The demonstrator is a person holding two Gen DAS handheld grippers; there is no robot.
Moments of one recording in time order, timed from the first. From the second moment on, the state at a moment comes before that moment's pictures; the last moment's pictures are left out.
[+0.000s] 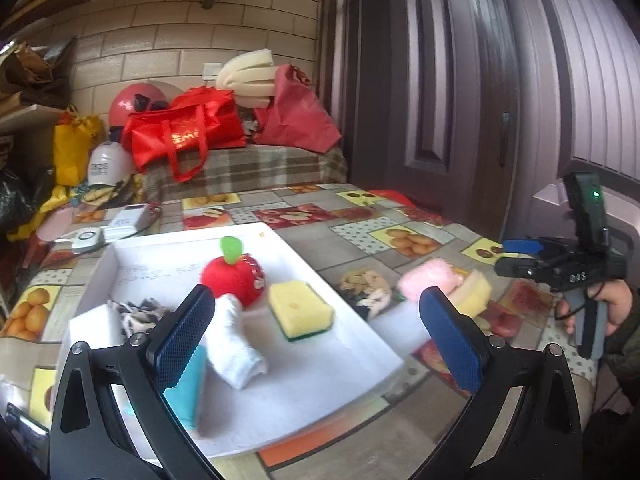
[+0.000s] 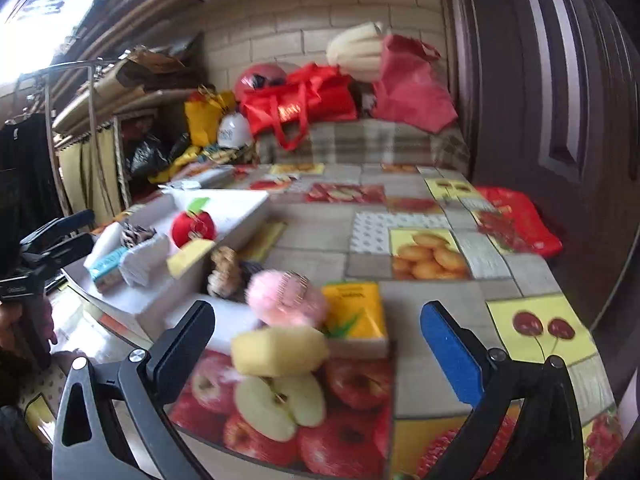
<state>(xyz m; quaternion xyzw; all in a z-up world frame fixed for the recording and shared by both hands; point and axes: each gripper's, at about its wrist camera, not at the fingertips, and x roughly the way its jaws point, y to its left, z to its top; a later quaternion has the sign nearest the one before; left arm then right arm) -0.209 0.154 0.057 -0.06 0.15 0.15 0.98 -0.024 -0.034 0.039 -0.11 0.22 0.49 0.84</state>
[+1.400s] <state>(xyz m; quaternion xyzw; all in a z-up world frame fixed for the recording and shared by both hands) -0.059 0.076 0.012 0.01 0.41 0.04 0.91 0.019 -0.040 0.023 -0.13 0.29 0.51 0.80</state>
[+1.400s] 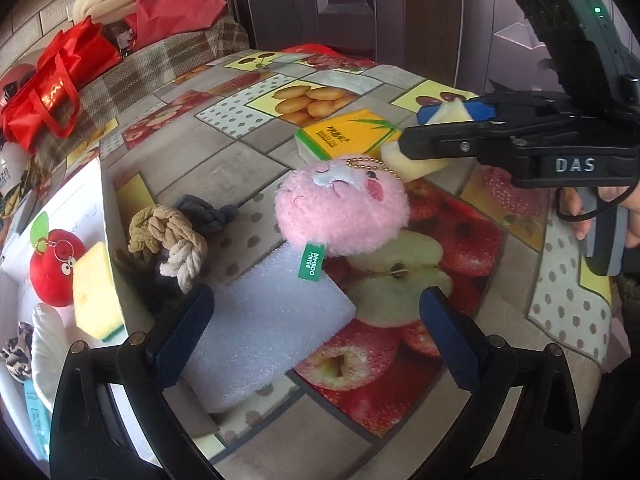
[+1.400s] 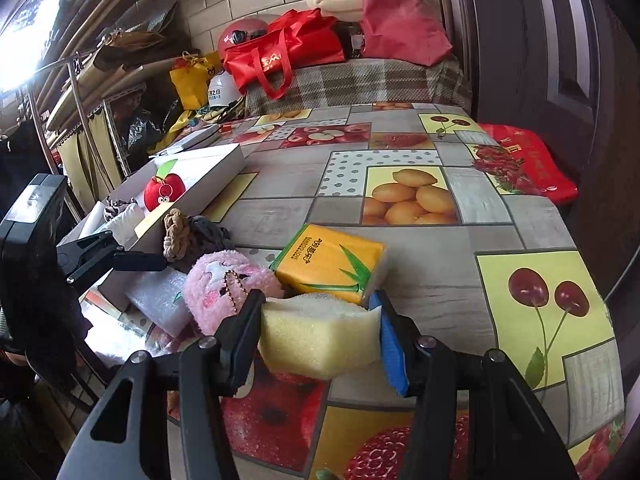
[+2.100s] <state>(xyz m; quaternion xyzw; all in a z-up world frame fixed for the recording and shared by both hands) -0.052 0.069 0.011 0.05 0.47 0.00 0.88 0.026 -0.043 0.022 -0.11 0.30 0.52 0.80</state>
